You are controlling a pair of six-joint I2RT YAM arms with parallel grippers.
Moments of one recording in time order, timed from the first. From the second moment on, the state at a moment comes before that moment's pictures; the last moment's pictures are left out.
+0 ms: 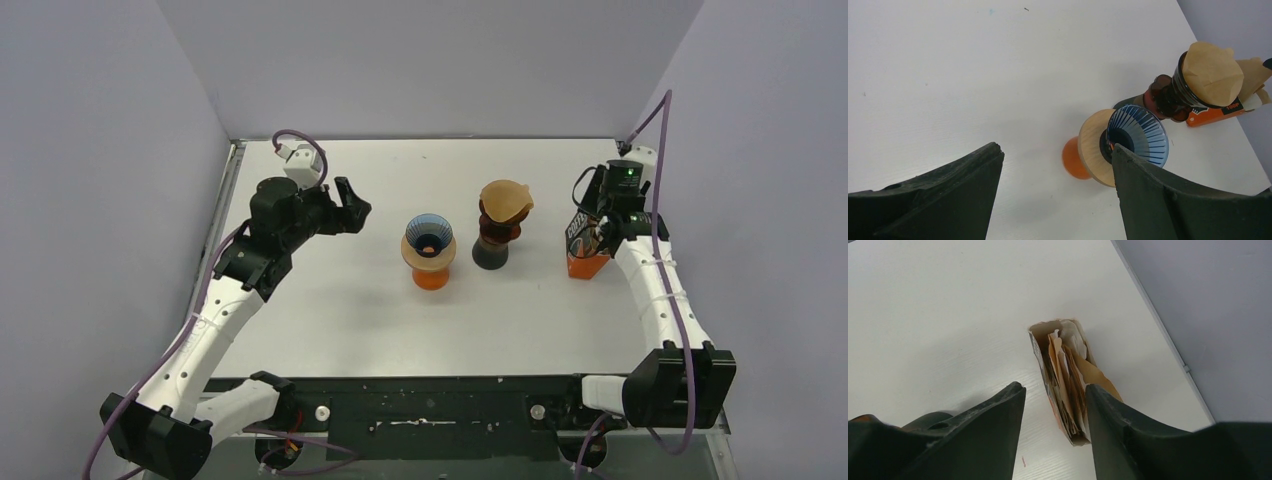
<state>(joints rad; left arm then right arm) -0.39 1.07 1.06 -0.31 0.07 -0.37 -0.03 1.26 1.14 -0.48 0.32 0.23</state>
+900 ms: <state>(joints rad) -0.39 1.07 1.06 -0.32 0.06 -0.36 -0.03 1.28 1.10 -0.46 0.32 0.25</state>
